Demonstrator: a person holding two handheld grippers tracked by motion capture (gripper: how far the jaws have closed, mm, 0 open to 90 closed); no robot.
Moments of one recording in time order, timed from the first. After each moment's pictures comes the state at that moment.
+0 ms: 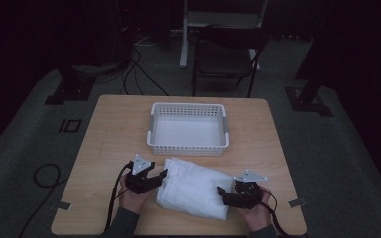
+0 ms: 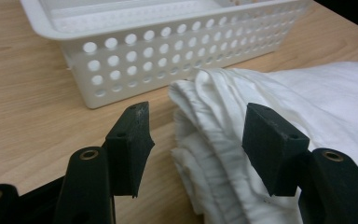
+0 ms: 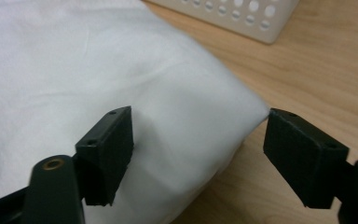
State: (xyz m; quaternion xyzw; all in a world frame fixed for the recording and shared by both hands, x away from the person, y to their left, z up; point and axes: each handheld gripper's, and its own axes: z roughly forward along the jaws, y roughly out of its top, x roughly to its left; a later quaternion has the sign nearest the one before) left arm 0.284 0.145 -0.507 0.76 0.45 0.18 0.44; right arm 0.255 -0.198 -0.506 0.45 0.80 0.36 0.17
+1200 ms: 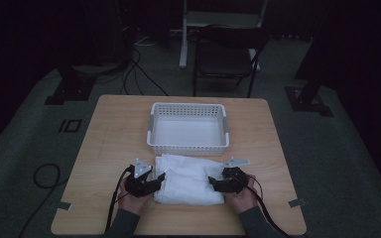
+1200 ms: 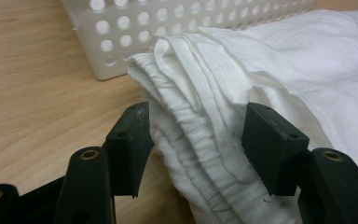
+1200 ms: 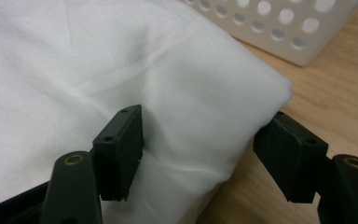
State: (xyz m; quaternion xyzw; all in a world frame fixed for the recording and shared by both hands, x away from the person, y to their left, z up) left arm 0.288 0.151 -0.525 0.76 0.47 0.20 0.40; right arm 0.313 -0.171 -0.525 0.43 0.82 0.35 0.15
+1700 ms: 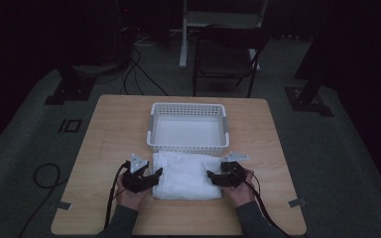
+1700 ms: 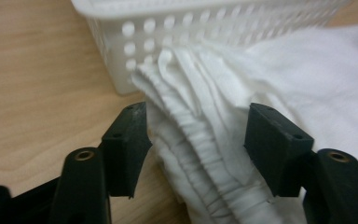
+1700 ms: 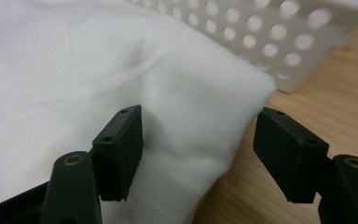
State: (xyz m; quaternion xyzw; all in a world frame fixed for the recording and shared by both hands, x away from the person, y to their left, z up) left arm 0.291 0.159 -0.510 0.74 0.48 0.20 0.43; right arm 0.322 -0.169 -0.514 0.44 0.81 0.36 0.16
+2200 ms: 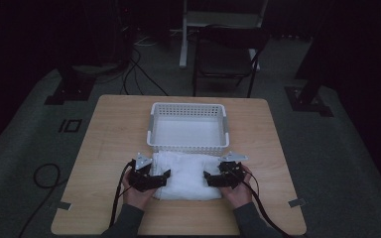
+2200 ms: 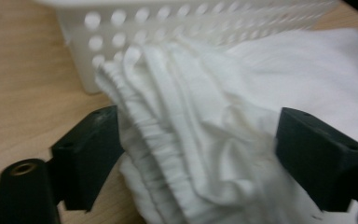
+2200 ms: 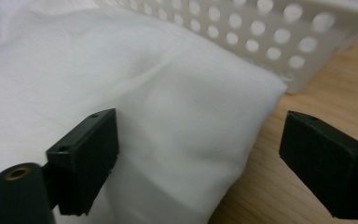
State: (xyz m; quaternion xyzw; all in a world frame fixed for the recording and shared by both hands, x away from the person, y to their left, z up) left arm 0.306 0.142 -0.527 0.74 0.50 0.16 0.42; right arm 0.322 -0.159 -0.516 0.46 0.80 0.35 0.16
